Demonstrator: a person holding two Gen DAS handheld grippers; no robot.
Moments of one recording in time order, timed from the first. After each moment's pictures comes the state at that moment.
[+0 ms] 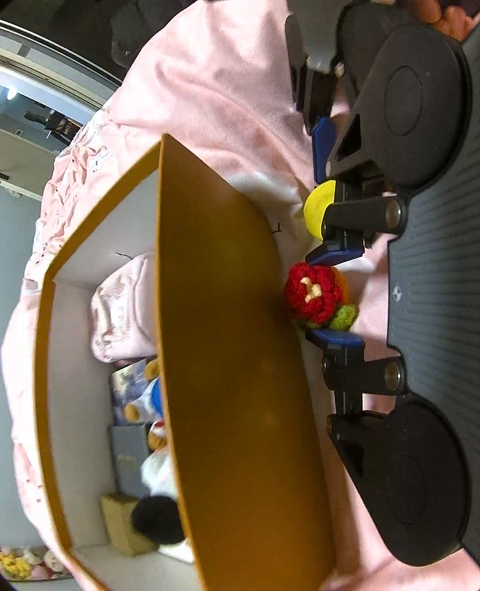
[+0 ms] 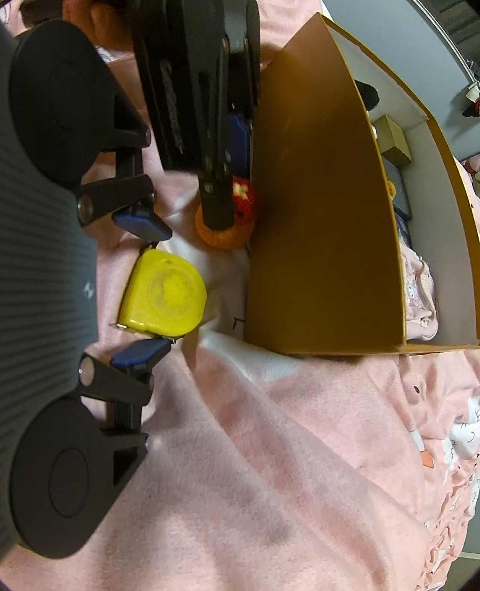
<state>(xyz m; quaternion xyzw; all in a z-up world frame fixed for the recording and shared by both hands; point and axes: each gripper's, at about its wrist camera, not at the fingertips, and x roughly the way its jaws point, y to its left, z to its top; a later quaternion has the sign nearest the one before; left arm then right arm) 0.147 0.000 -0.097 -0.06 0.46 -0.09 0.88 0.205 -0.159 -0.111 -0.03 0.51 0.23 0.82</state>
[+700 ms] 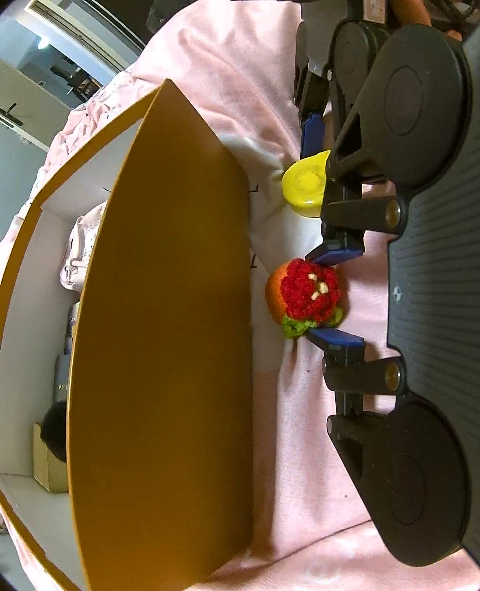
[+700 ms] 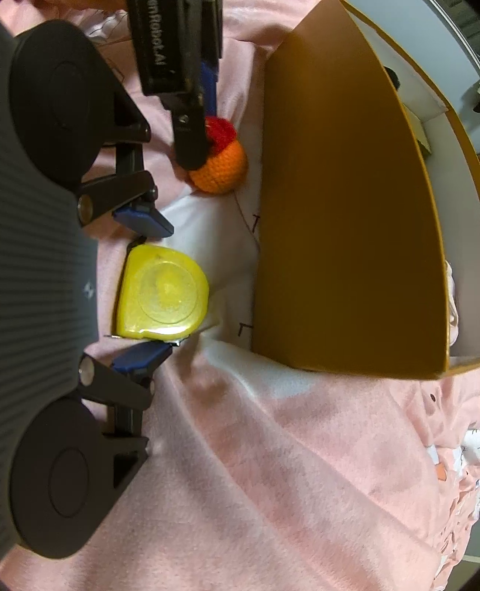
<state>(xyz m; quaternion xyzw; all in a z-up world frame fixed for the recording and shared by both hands) 0.137 0.028 -0.115 -0.14 0.50 -0.04 0.86 0.210 -0.146 -0.130 -0.05 0.52 0.23 0.82</state>
